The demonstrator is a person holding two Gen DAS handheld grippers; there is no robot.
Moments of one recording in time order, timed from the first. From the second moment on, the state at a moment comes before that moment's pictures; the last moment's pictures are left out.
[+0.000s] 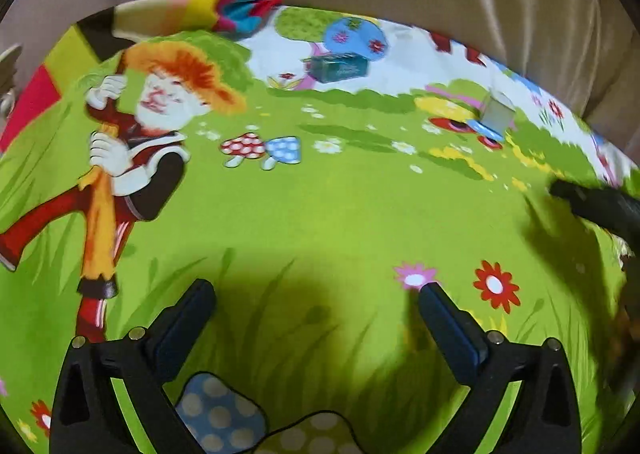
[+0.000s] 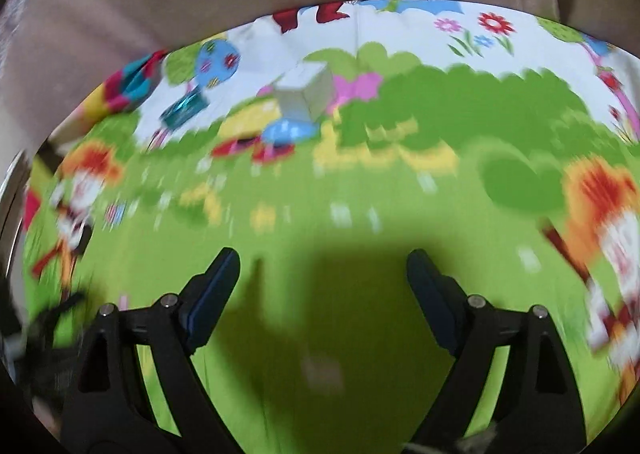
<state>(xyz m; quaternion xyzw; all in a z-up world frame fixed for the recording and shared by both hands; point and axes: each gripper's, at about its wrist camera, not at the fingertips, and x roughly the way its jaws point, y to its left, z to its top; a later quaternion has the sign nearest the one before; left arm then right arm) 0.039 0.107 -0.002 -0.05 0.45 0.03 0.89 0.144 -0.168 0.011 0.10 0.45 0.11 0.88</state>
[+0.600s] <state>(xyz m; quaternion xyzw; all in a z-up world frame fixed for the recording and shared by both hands) 0.043 0.103 -0.005 -0.03 0.46 0.05 0.88 0.202 -0.157 0.010 0.03 0.45 0.17 0.87</state>
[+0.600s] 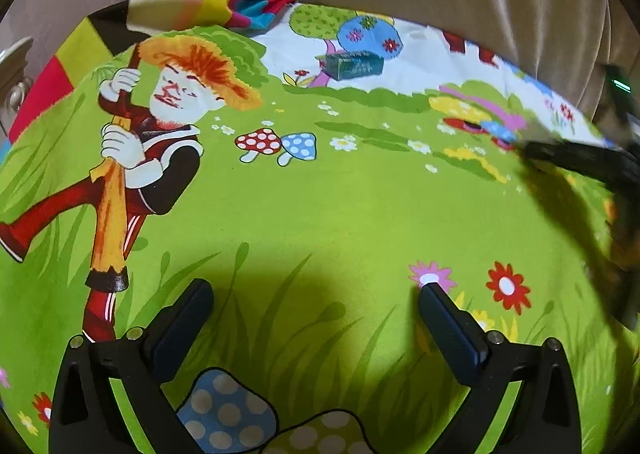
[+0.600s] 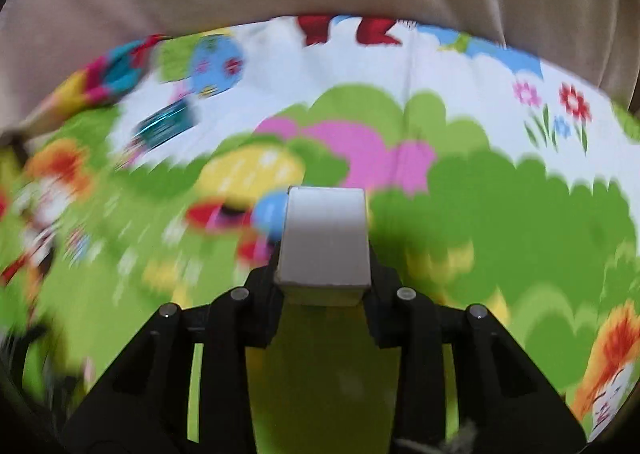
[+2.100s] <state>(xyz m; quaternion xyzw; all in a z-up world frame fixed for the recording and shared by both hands) 0.007 0.052 0.002 -0.04 0.43 -0.06 0.90 0.149 -0.182 0.009 -0.04 0.44 0.16 0.88</state>
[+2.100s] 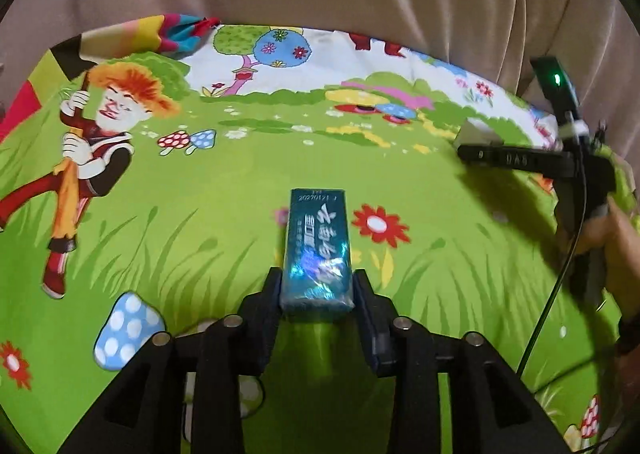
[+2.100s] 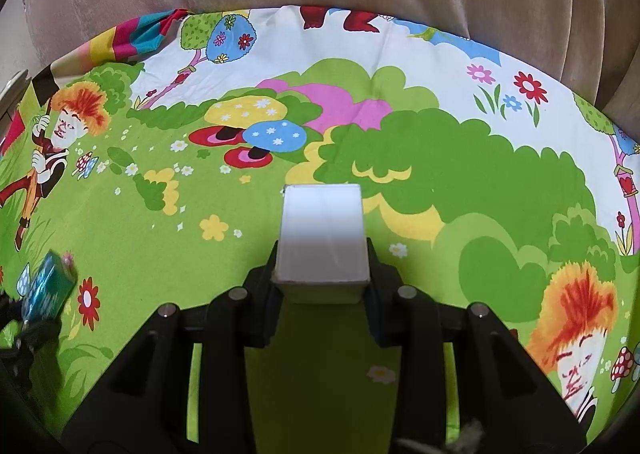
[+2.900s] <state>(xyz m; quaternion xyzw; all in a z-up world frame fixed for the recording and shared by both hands) -0.032 0.026 0.008 -0.01 0.44 -0.05 0.89 0.072 -0.182 0.019 -0.04 0.45 0.16 0.88</state>
